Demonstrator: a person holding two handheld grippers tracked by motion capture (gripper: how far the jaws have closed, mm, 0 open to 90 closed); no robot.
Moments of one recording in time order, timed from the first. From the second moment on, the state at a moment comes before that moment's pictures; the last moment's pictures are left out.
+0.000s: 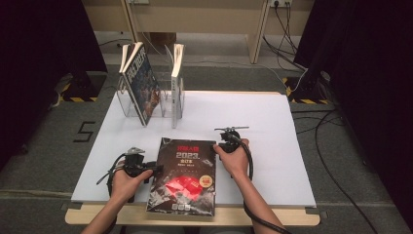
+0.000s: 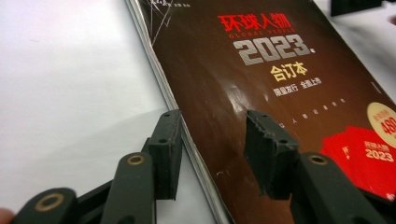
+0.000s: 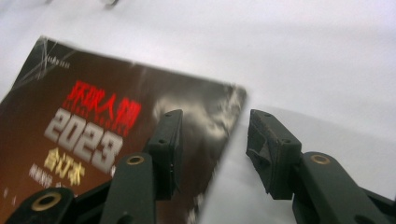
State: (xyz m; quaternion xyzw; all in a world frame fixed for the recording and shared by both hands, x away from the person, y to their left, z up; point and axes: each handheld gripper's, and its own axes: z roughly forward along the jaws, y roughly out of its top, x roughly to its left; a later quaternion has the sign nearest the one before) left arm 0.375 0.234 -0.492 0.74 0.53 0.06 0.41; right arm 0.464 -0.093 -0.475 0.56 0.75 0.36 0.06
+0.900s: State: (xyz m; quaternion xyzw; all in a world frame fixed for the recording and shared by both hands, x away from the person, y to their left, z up) left arm 0.373 0.213 -0.491 0.75 0.51 0.06 0.41; right arm 0.477 -0.109 -0.478 0.58 0.73 0.36 0.05
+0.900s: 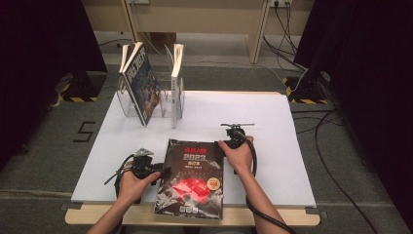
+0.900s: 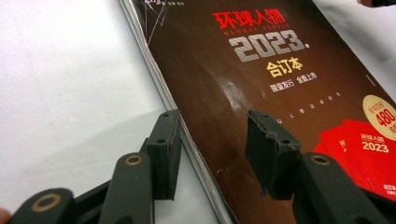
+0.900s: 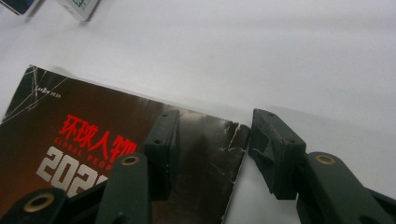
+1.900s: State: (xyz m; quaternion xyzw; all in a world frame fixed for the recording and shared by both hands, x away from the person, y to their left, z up) left arm 0.370 0.212 -0.492 0.75 0.51 0.07 0.41; right arm 0.472 -0.115 -0.480 0.60 0.71 0.37 0.03
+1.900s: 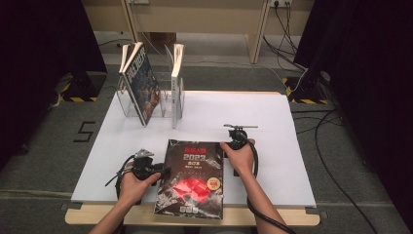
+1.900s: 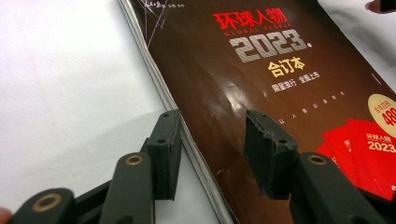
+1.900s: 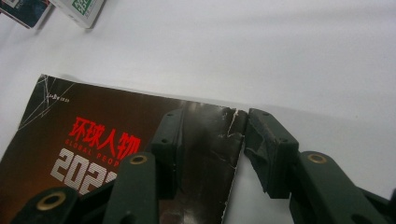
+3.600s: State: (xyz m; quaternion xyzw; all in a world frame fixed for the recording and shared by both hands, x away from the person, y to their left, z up) left arm 0.369 0.212 -0.493 0.74 0.52 0.07 0.42; right arm 0.464 -0.114 -0.457 0.58 0.72 0.38 -0.05
